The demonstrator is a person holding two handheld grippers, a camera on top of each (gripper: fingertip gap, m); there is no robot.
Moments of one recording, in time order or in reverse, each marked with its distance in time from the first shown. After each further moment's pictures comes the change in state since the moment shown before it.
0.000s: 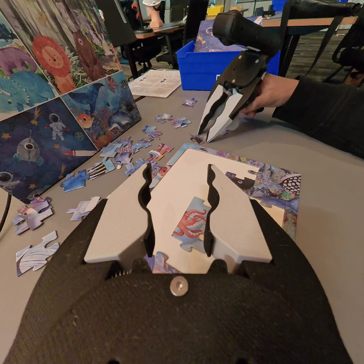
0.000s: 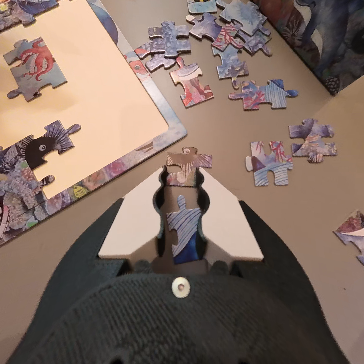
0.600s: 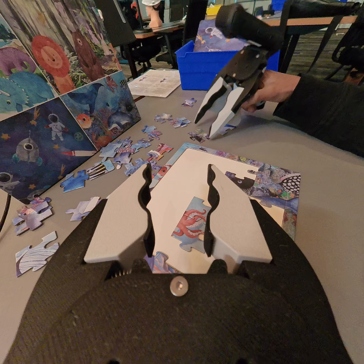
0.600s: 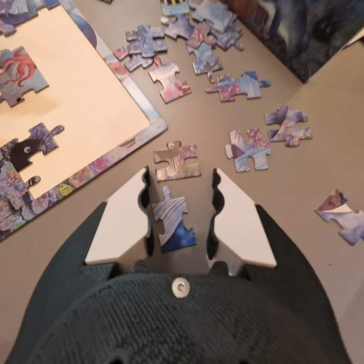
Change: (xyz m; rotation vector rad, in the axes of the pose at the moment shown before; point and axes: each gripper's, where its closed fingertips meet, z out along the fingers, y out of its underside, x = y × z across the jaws) left arm 0.000 0.000 0.000 -0.001 0.002 0.002; right arm 0.018 0.004 -0.010 0.027 0.052 0.049
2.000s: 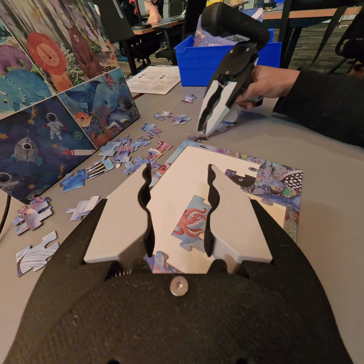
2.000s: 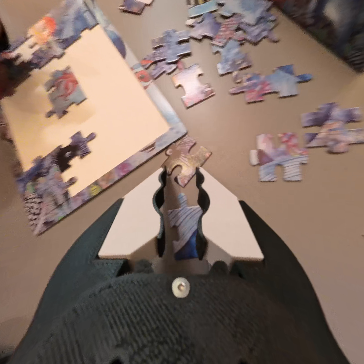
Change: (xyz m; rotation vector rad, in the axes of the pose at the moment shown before) left arm 0.001 0.003 0.002 -0.016 -0.001 0.014; right arm -0.016 -0.004 0.006 -0.010 -0.188 0.080
